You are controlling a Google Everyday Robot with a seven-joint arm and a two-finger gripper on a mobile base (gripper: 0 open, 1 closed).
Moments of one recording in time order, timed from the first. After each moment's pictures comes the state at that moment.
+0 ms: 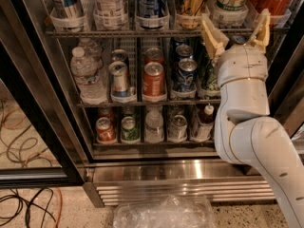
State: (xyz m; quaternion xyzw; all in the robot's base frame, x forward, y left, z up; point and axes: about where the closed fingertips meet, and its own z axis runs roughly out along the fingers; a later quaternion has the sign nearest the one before) arm 0.570 -0.197 1.047 -0.02 0.49 -0.06 0.87
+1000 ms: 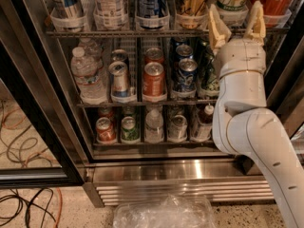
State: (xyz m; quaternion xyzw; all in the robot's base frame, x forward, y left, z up) arm 0.584 -0.202 1.055 -0.01 0.48 -0.07 0.87
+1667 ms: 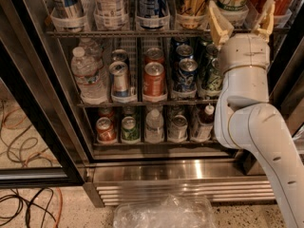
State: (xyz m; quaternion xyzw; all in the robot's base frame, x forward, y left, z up) arm 0.591 -0.212 1.062 0.00 0.47 -0.08 0.88
